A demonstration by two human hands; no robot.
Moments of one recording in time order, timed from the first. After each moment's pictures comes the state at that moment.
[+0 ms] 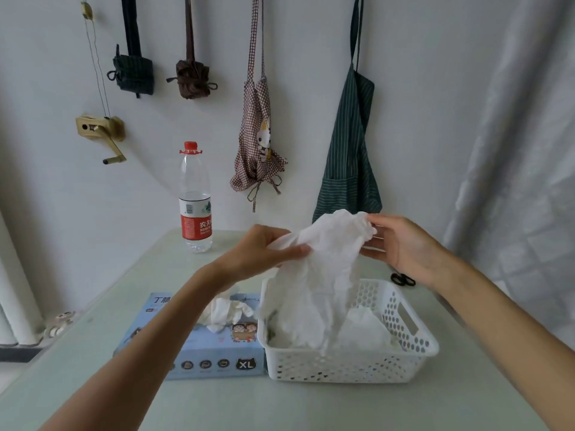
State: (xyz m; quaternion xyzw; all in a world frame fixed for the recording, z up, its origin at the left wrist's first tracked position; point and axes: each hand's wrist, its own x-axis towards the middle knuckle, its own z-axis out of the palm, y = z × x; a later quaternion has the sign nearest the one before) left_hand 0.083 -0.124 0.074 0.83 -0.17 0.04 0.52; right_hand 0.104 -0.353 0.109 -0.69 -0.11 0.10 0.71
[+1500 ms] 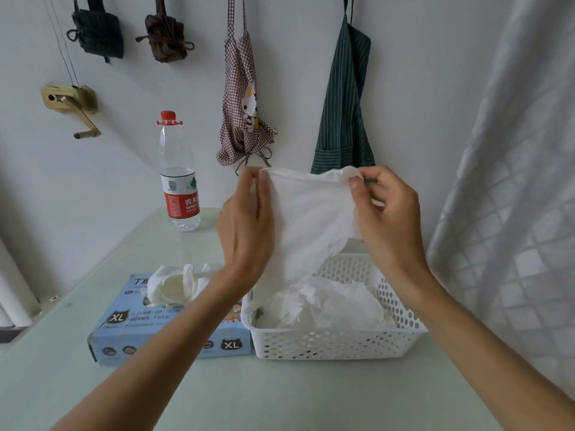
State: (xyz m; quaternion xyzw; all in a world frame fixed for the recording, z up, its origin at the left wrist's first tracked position) left_hand 0.099 -0.173 0.052 0.74 -0.03 0.51 0.44; right_hand 0.079 -0.328 0.081 -0.73 -0.20 -0.33 0.56
